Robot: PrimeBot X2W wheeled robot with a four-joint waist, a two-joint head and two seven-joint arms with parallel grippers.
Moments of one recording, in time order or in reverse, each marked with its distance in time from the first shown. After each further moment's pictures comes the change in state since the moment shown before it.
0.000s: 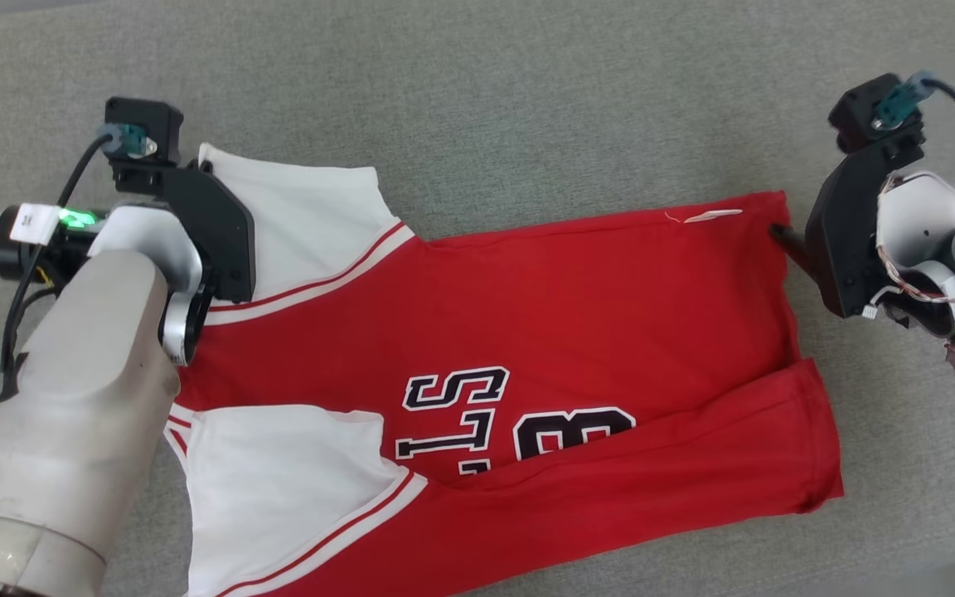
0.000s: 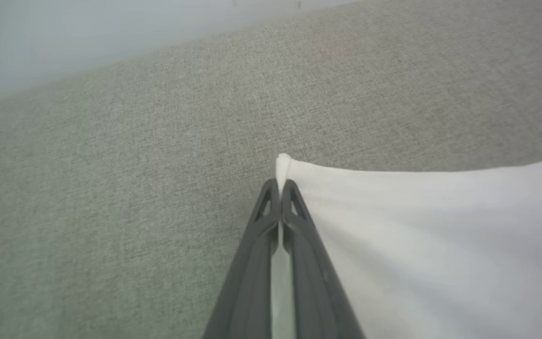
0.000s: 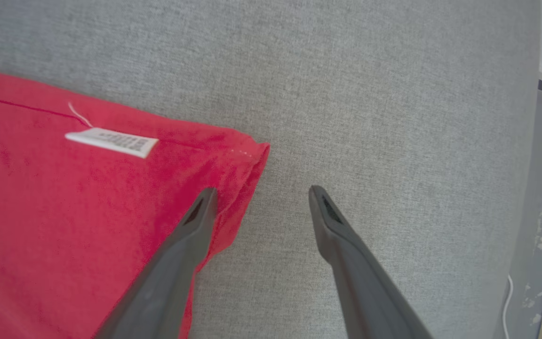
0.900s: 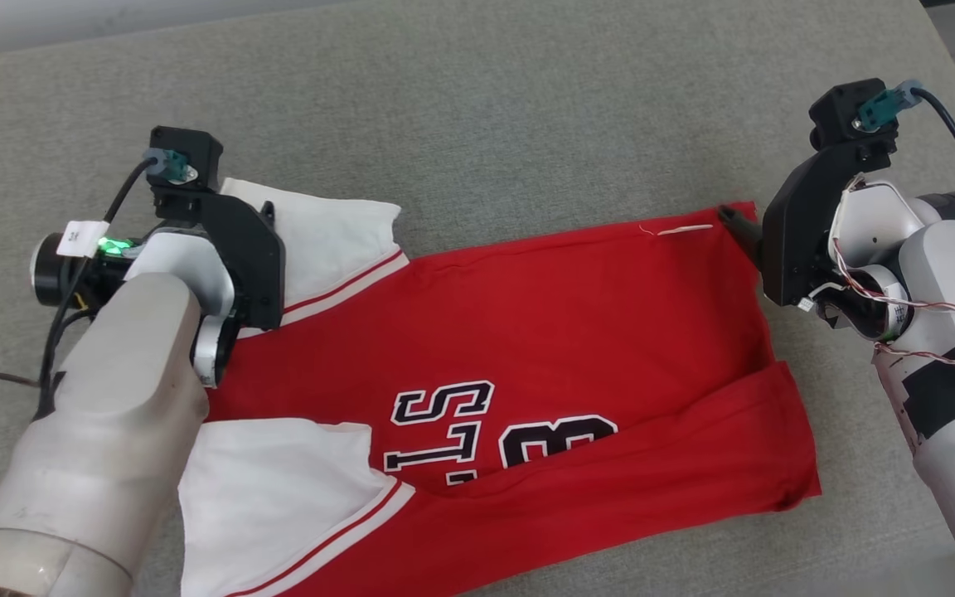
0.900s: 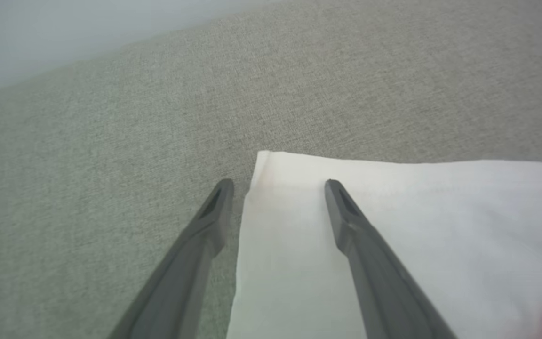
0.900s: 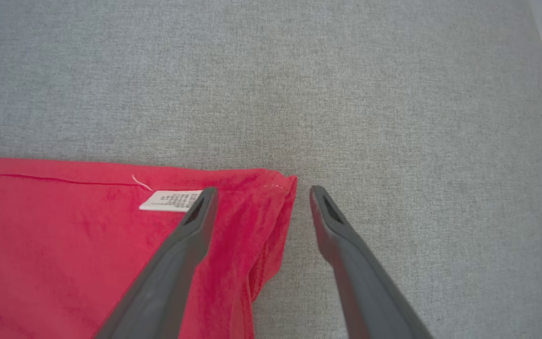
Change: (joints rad) left arm 0.035 -0.044 0.003 -0.006 0.013 -0.002 0.050; right arm 0.067 0.233 -0.308 0.086 -0.173 0.000 -0.066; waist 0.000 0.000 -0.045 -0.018
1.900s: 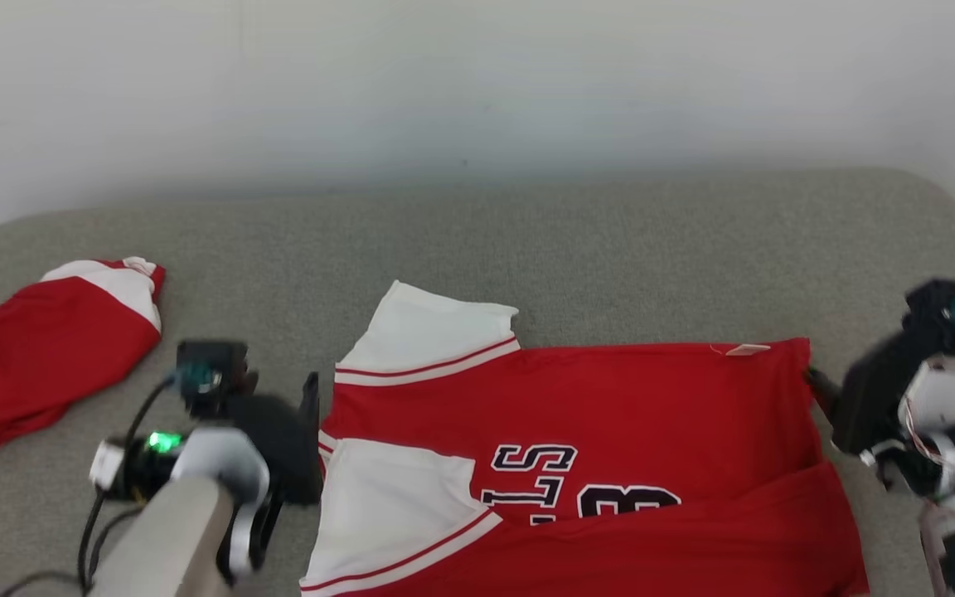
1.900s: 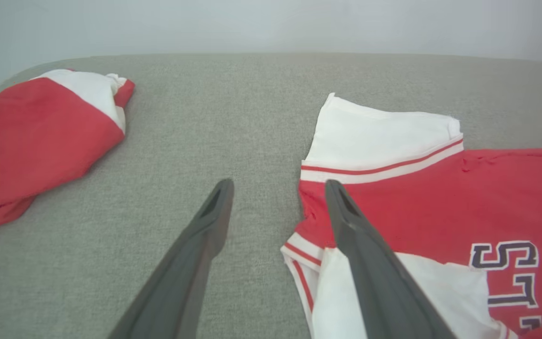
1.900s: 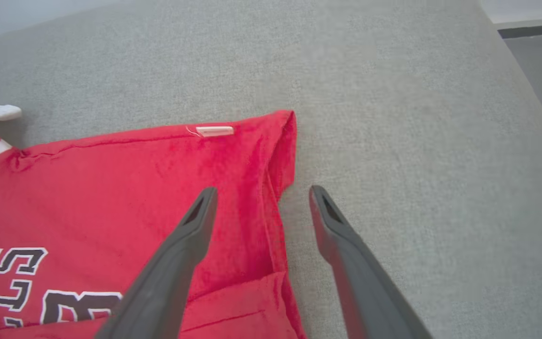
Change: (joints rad) left arm 0.544 0.069 0.083 -0.490 -0.065 0.110 -0.007; right arm 0.446 0.074 -0.428 -0.154 -0.163 0.000 -0.001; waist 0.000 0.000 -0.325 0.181
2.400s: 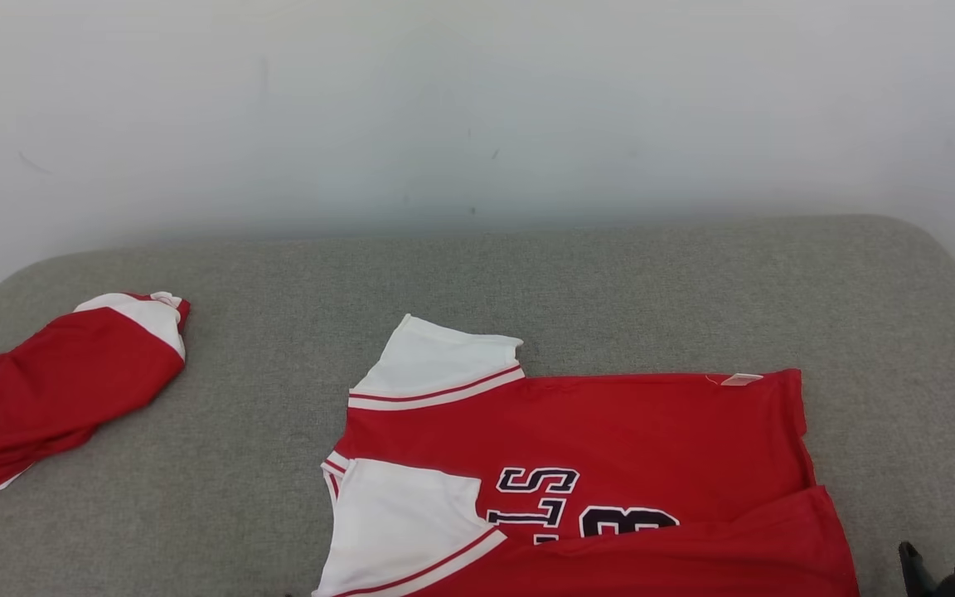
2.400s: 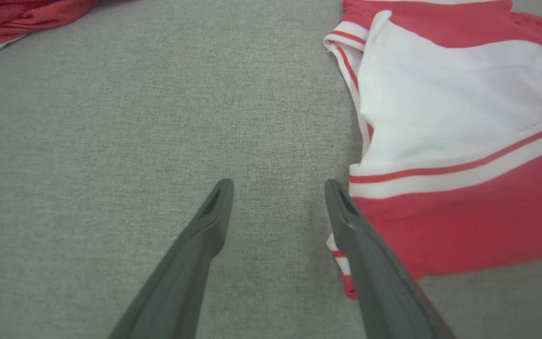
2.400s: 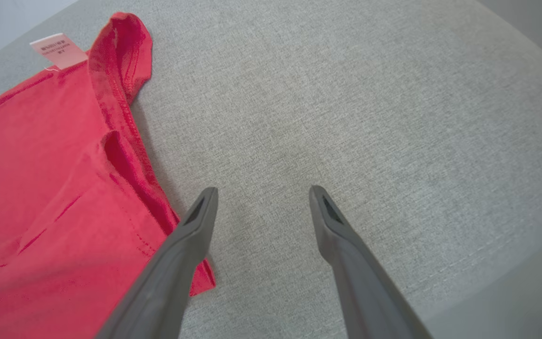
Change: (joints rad) left arm 0.434 -0.024 0.006 0.047 0.037 0.037 -0.381; right arm 0.371 0.013 -0.154 0.114 0.150 0.000 -0.458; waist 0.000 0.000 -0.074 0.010
